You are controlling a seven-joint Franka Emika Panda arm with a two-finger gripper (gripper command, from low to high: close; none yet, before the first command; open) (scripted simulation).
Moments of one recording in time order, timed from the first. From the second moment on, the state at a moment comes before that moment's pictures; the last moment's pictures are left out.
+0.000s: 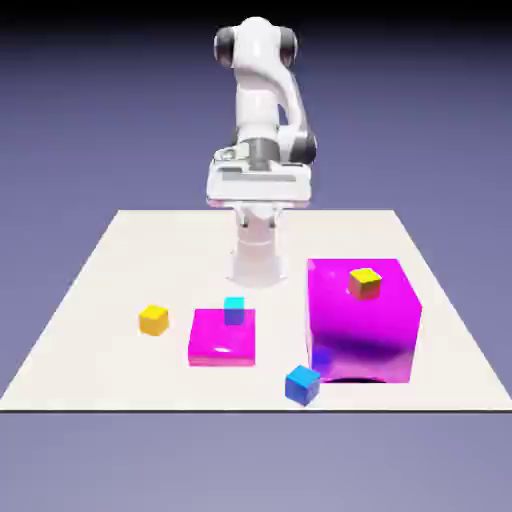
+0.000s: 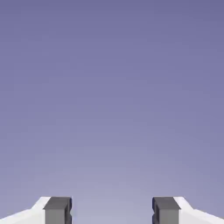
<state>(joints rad) 0.00 -0.53 0.02 -2.78 0.00 3.01 0.77</state>
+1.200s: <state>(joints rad) -0.34 0.62 0.45 -2.12 -0.01 2.43 1.56</state>
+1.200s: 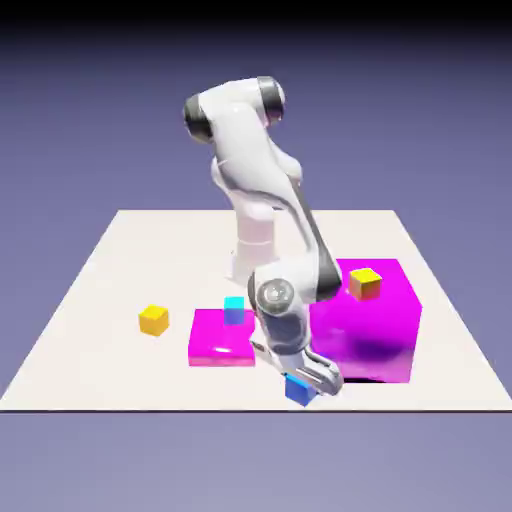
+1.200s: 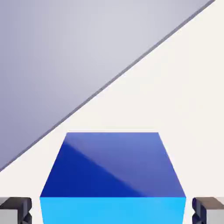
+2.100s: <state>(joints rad) 0.10 0.08 0.40 -2.01 -0.01 1.72 0.84</state>
